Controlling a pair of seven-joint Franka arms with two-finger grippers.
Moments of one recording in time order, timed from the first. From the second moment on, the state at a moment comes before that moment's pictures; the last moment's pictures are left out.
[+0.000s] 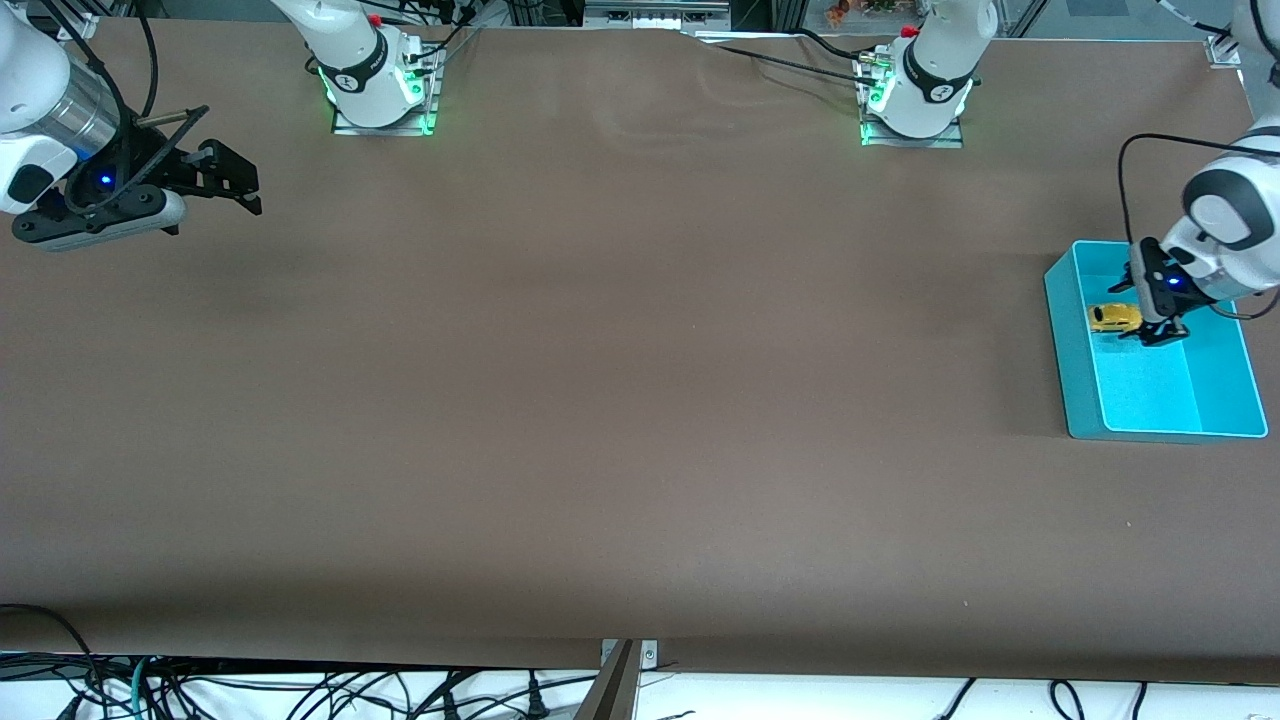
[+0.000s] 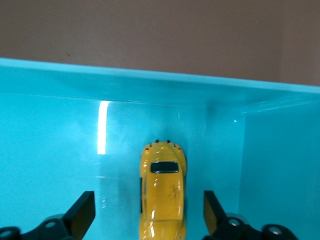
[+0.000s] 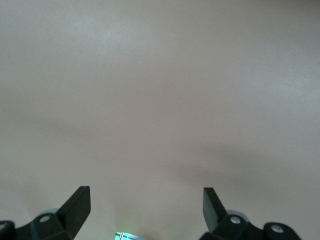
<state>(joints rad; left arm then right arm) 0.37 0.33 0.19 -2.16 -0.15 2.37 2.18 -0.18 -0.09 0.28 -1.75 0.05 1.60 -0.16</state>
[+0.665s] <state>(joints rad) 0.31 0.13 0.08 -1.86 -0.16 1.82 1.48 -0.18 -0.09 0.28 -1.75 0.05 1.60 -0.16</state>
